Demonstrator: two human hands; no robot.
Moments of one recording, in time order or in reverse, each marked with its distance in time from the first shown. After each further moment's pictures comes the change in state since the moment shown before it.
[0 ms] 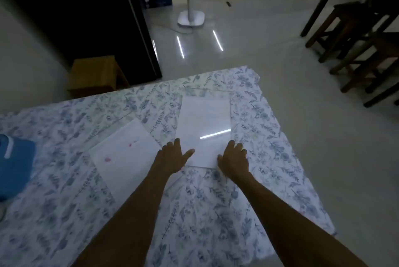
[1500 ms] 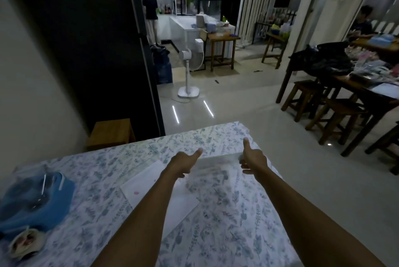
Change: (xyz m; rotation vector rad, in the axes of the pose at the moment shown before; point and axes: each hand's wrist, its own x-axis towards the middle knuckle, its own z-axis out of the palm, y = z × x) left_hand -0.124 0.004 -0.137 -0.578 0.013 0.024; right_hand -0.107 -0.037 -0.161 1.020 0.161 0.189
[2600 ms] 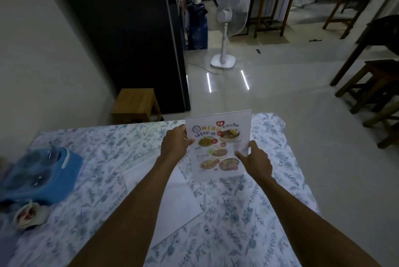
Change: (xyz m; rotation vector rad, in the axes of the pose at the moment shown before) left_hand 0.117 0.014 -0.021 0.168 0.462 0.151; right_hand 0.168 0.035 0.082 -0.682 -0.138 -0.396
